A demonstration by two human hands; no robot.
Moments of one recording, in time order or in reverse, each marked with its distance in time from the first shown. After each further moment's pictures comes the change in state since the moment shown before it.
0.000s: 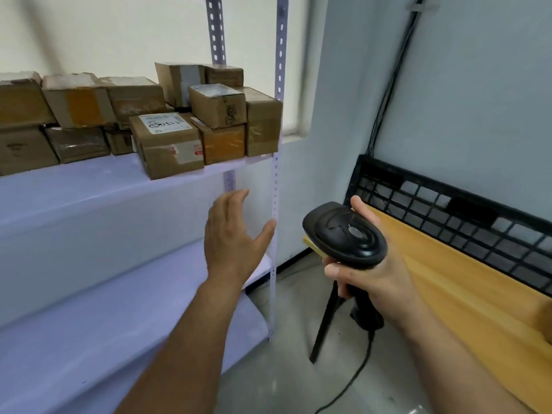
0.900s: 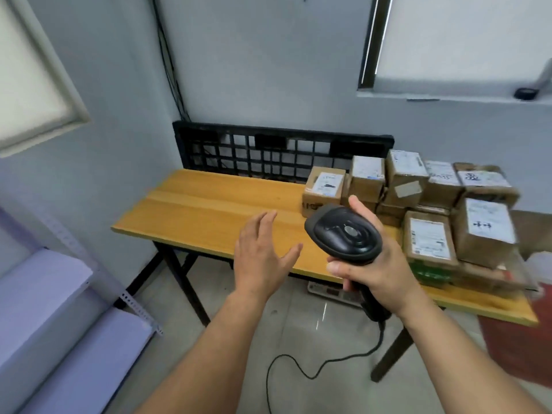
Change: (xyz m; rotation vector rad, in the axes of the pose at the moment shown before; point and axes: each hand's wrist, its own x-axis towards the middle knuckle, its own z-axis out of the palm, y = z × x) left_hand -0.273 0.365 0.175 -0.221 -0.657 0.285; right_hand -0.326 -0.017 -0.328 -0.186 0.509 0.182
